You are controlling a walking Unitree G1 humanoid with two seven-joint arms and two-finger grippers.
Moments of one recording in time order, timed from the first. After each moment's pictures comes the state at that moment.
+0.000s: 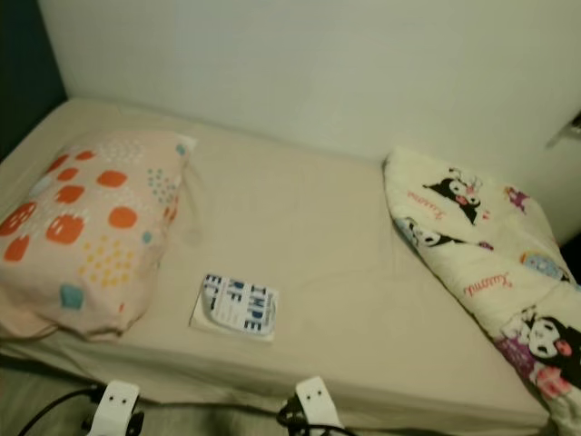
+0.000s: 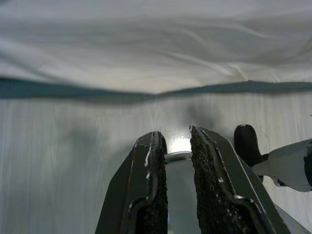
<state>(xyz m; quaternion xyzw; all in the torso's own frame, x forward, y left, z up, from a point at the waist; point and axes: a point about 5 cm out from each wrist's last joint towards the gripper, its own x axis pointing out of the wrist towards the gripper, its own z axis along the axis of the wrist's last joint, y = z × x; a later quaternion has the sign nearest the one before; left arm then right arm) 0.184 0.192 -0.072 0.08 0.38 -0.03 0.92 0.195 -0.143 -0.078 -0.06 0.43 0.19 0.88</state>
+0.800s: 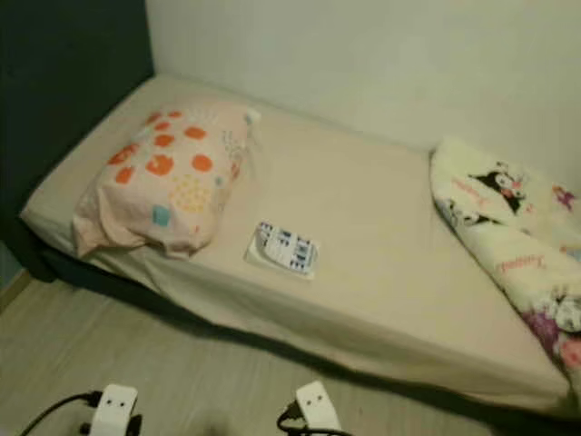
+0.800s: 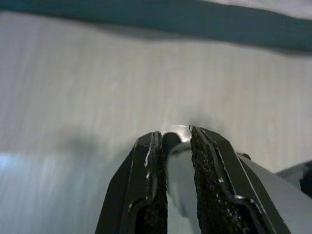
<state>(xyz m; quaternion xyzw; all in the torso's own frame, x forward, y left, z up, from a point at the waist) 0.179 0.194 -0.076 0.08 0.39 -0.02 0.92 0.195 -0.141 -0.078 -0.06 0.43 0.18 0.88</state>
